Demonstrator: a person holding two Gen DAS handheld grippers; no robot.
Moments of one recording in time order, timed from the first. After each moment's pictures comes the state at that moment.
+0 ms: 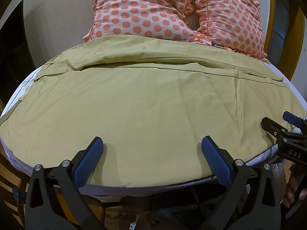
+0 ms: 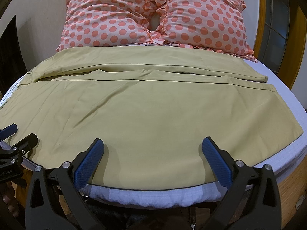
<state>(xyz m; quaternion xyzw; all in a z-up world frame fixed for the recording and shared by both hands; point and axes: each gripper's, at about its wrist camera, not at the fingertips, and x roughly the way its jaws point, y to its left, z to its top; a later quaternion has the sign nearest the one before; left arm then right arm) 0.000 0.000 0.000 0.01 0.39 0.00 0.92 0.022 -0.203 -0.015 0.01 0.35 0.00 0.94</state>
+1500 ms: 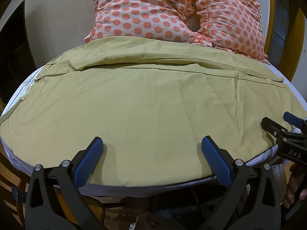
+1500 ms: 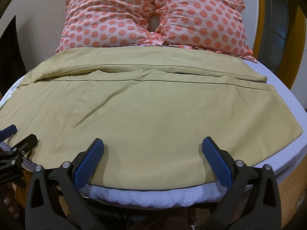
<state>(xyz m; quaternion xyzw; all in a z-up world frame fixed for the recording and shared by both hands) 0.000 0.000 0.000 0.01 0.38 0.00 0.92 0.022 -0.204 -0.016 0.01 0.35 -0.01 0.94</state>
